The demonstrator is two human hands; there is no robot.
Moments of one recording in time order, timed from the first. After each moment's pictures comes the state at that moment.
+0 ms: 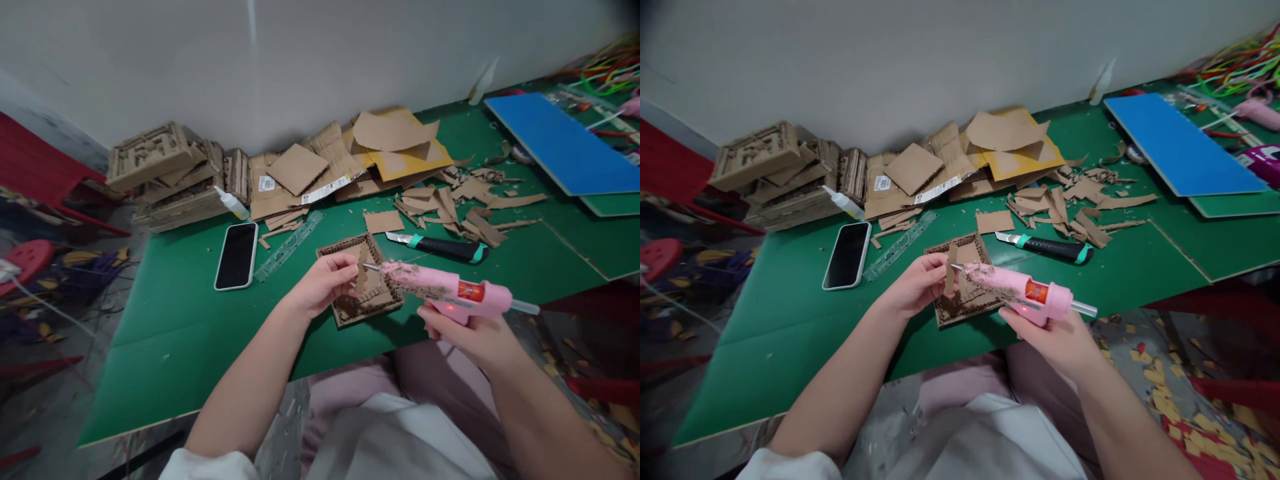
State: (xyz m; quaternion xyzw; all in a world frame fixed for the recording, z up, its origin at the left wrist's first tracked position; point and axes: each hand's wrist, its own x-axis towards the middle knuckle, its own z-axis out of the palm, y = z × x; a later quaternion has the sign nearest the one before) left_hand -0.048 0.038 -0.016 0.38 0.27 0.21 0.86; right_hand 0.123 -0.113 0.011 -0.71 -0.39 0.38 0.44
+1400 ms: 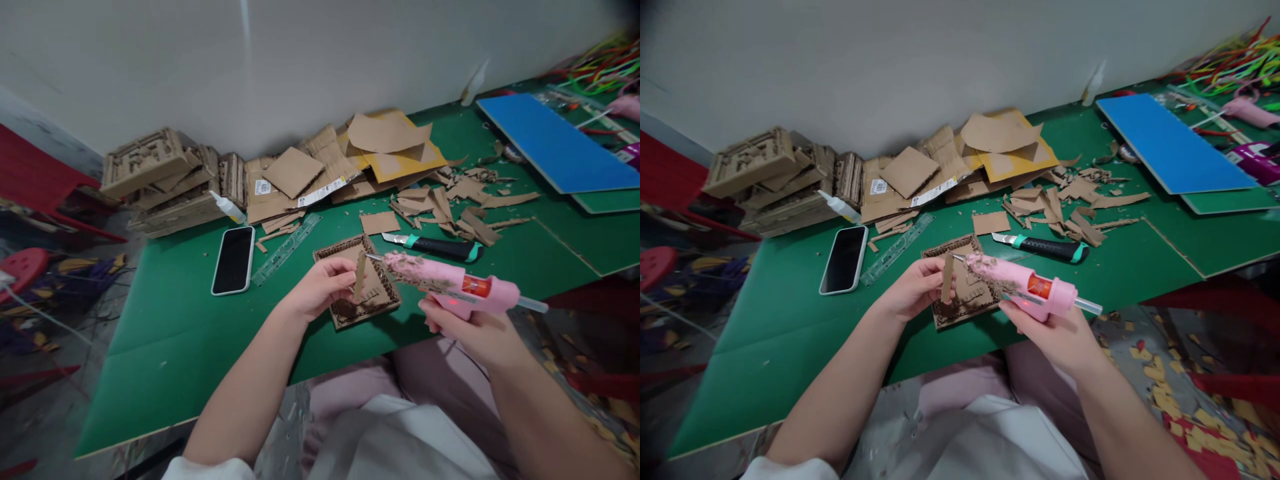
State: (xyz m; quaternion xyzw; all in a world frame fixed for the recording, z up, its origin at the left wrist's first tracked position) left_hand -0.050 0.037 -0.015 0.40 0.24 0.19 0.86; right_hand 0.122 -0.112 0.017 -0.74 -0.36 0.34 0.46
